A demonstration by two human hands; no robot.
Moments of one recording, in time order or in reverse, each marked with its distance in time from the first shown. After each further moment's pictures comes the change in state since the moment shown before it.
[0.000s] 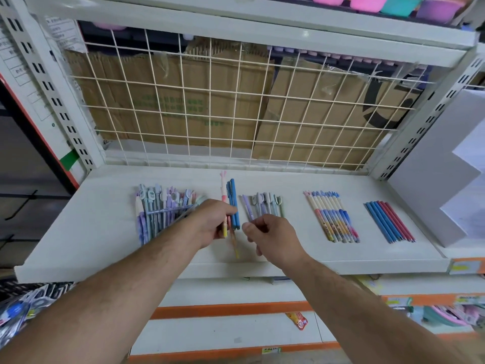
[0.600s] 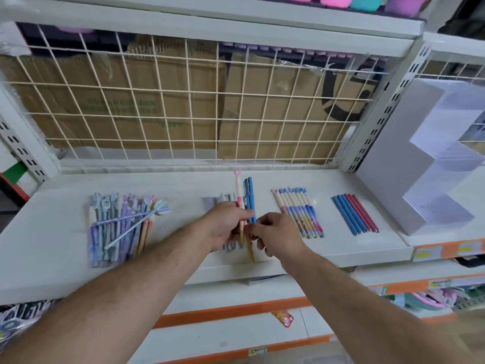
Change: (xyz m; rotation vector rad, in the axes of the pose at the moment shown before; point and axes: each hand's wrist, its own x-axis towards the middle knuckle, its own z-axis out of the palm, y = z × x) left_hand 0.001 0.008 0.104 0.064 -0.221 0.107; right_hand 0.004 0.033 -0.076 0.200 0.066 0.177
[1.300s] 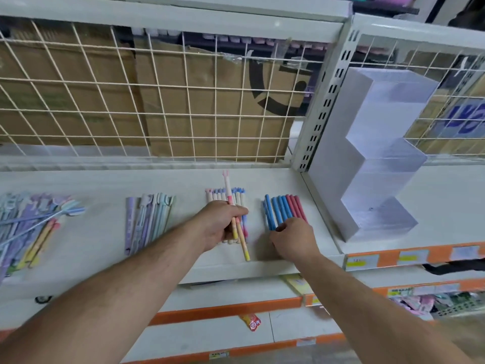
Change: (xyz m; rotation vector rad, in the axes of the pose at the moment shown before) left_hand 0.060 0.016 0.170 -0.039 0.044 -0.061; right_hand 0.061 0.086 -0.199 -0.489 0.196 0.048
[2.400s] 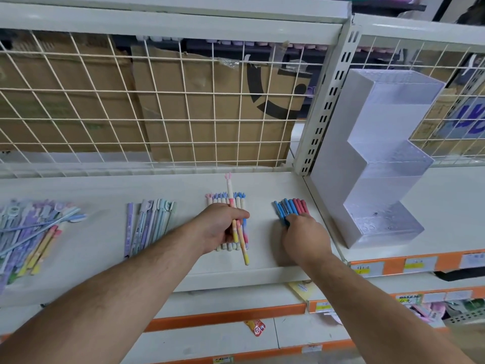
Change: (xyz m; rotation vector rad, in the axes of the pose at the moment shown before) left_hand 0.012 0.004 -0.001 0.045 -0.014 -0.018; right_hand 0.037 0.024 -0.002 -0.527 0.197 -0.270
